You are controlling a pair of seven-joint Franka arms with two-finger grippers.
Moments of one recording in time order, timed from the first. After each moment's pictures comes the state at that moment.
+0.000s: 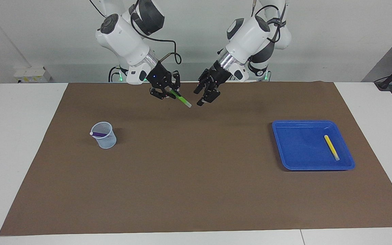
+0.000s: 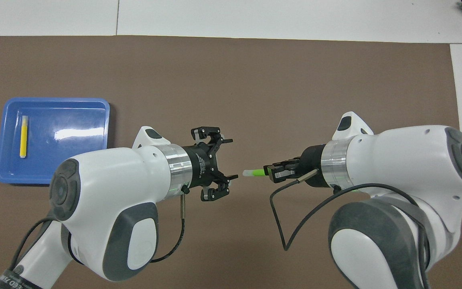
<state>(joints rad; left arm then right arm) -0.54 -0.08 -0.10 -2.06 -0.63 2.43 -1.88 0.24 -0.14 0.14 -2.05 0.54 2.08 -0.11</state>
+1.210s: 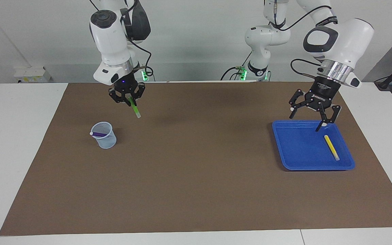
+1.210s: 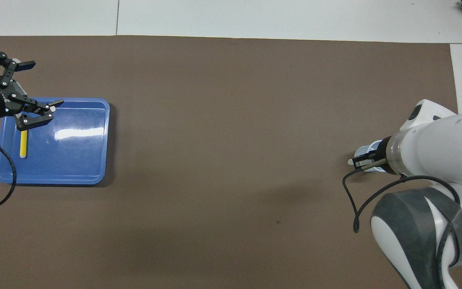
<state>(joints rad) 0.09 -0.09 -0.09 -1.99 -0.58 2.38 -1.62 0.05 -0.17 0.13 -2.05 -0.09 1.92 -0.05</state>
